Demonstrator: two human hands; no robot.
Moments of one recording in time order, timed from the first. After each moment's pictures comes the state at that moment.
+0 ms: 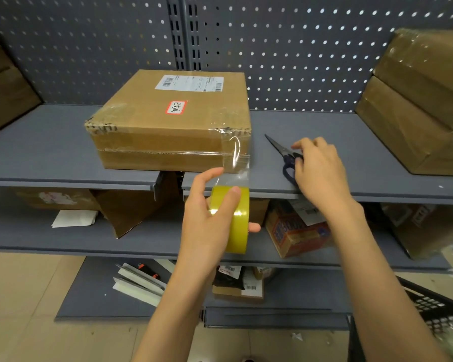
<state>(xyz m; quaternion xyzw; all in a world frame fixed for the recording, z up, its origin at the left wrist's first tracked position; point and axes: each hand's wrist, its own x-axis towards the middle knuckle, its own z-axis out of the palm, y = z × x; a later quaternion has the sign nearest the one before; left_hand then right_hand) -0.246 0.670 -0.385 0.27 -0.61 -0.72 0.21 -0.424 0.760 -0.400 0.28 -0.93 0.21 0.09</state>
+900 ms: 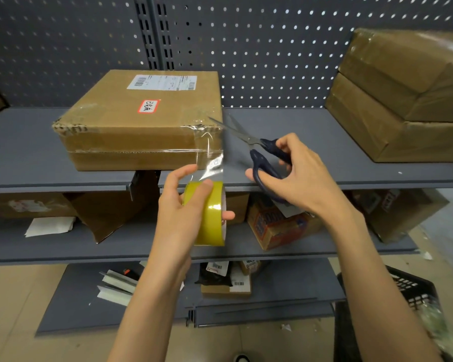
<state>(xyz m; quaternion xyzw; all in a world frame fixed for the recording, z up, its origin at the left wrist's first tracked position) -0.249 0.670 -0.385 0.28 -0.59 -0.73 0.22 -0.393 0.795 -0.381 0.35 -0.85 0.39 0.01</state>
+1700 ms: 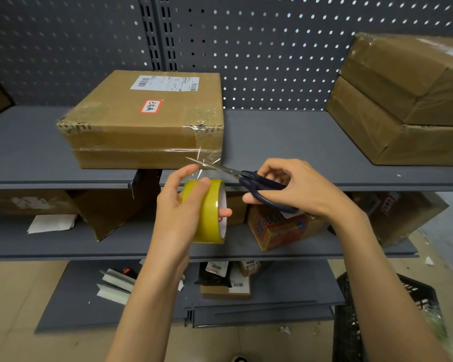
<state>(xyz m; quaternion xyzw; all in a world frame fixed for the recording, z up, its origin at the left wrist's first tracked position) -0.248 0.668 -0.384 0.29 -0.59 -0.72 0.23 -0.392 0.802 -0.375 0.41 -0.83 0.36 -0.14</state>
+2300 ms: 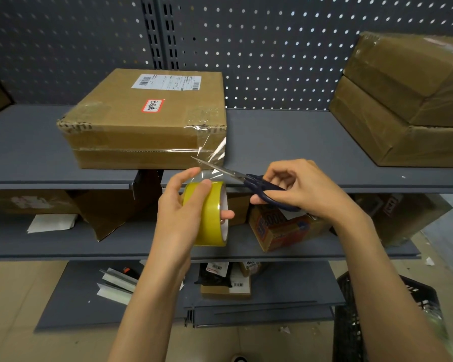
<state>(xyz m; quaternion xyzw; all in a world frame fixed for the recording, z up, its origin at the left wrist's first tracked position) -0.248 0.666 -0.388 0.30 -0.58 -0.73 0.22 -0.396 0.801 -0.378 0.43 -0.81 0.37 -0.14</state>
